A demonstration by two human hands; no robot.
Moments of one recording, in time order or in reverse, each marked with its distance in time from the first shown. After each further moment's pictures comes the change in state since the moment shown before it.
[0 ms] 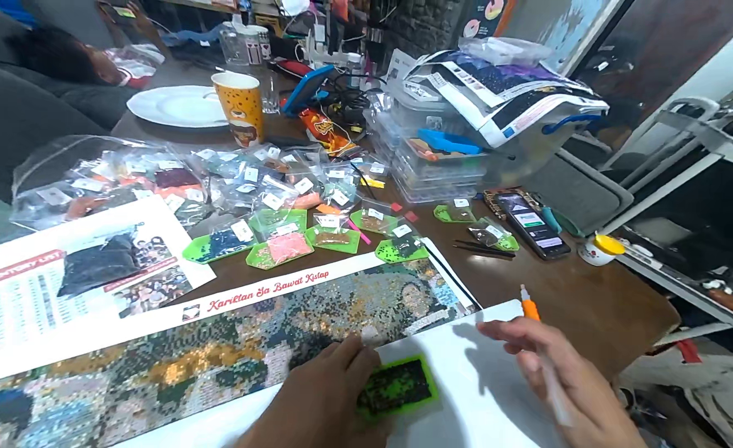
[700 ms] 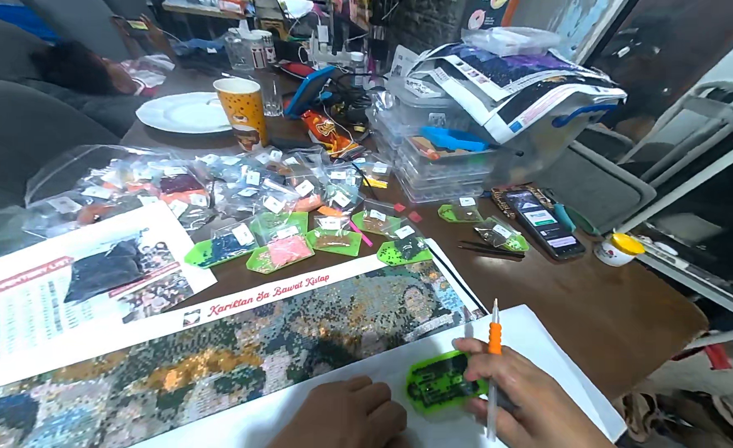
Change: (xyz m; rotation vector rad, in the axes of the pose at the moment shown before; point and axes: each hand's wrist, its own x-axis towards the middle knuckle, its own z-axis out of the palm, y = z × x) left_hand 0.000 0.004 0.014 -0.104 -0.016 0.247; right_hand -0.008 0.008 0.018 -0.132 -0.274 0.028
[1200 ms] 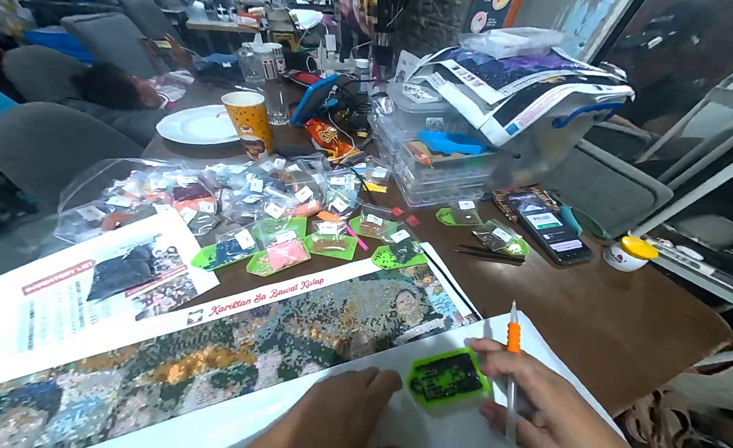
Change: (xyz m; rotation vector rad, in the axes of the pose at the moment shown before) left_hand 0.033 0.029 -0.026 -0.054 -0.360 -0.358; right_hand -0.014 0.029 -0.018 0.154 -0.005 -0.029
